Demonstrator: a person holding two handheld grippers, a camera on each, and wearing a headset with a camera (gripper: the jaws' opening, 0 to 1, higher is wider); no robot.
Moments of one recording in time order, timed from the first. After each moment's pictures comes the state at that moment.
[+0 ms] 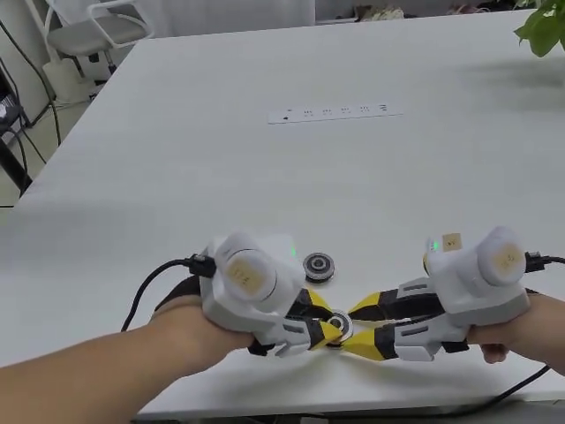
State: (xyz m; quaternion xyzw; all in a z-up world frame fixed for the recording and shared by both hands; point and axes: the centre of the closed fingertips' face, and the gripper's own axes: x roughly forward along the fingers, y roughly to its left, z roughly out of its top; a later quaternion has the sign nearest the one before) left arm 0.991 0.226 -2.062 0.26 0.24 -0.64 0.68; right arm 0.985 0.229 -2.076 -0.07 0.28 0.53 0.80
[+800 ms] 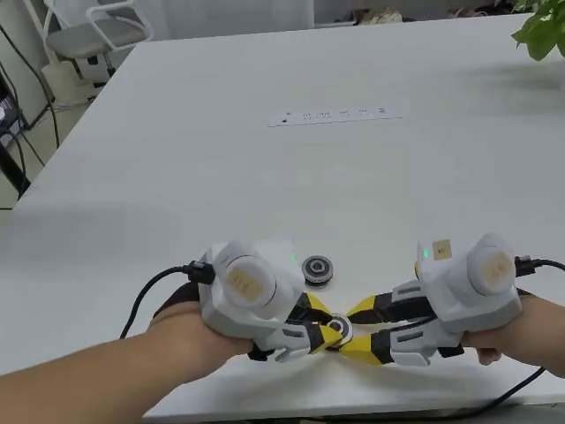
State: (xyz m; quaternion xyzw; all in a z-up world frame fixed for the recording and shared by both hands) left arm 0.993 0.225 -2.063 0.26 0.24 -0.64 0.69; right arm 0.986 0.229 -2.079 -0.11 0.28 0.53 0.79
